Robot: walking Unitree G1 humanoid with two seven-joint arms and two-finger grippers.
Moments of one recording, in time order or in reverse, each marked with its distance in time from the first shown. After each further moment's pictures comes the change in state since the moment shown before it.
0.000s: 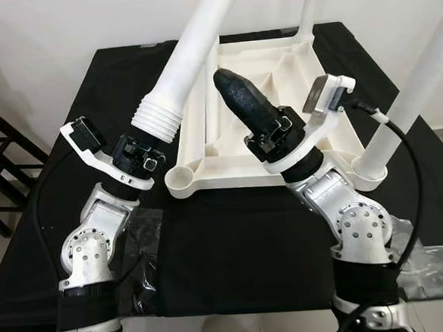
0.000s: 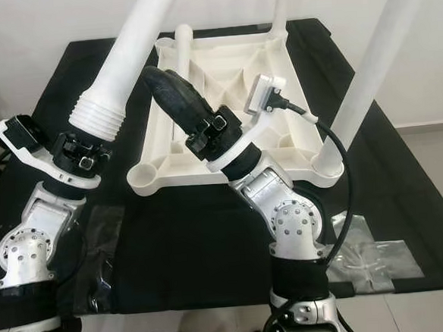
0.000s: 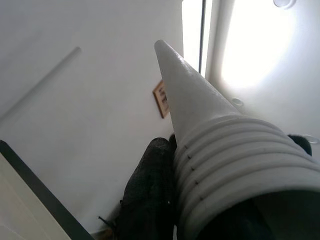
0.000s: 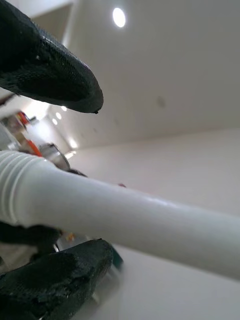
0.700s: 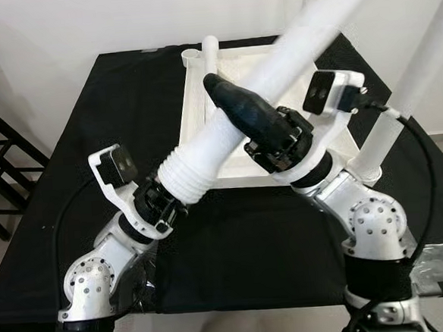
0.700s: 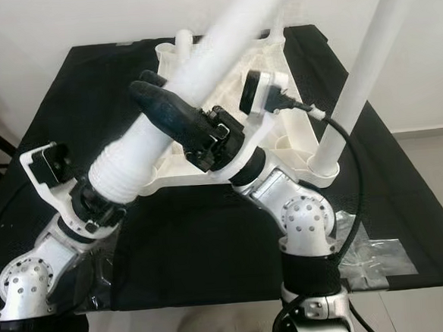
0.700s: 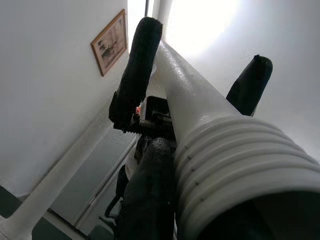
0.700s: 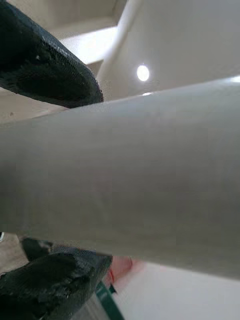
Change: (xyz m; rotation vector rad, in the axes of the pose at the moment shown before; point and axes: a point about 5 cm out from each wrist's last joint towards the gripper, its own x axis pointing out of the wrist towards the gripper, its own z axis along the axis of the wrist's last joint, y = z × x) left arm -0.023 -0.029 -0.035 -0.180 0.172 -0.193; right arm -0.002 0.011 0.008 0.037 0.072 0.179
